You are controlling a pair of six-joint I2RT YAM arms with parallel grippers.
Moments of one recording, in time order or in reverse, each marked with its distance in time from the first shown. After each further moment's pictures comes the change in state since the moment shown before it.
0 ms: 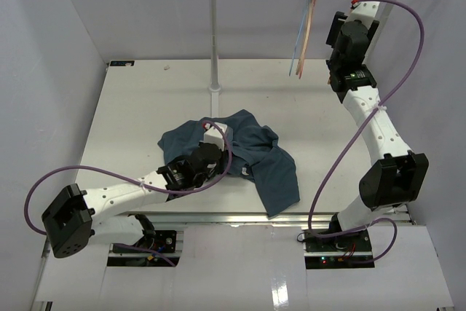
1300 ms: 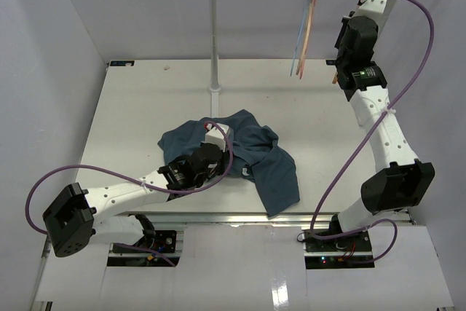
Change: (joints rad) left arm 0.000 0.010 0.000 0.000 0.034 -0.004; right arm -0.014 -0.039 0.080 -0.188 -0.072 0.064
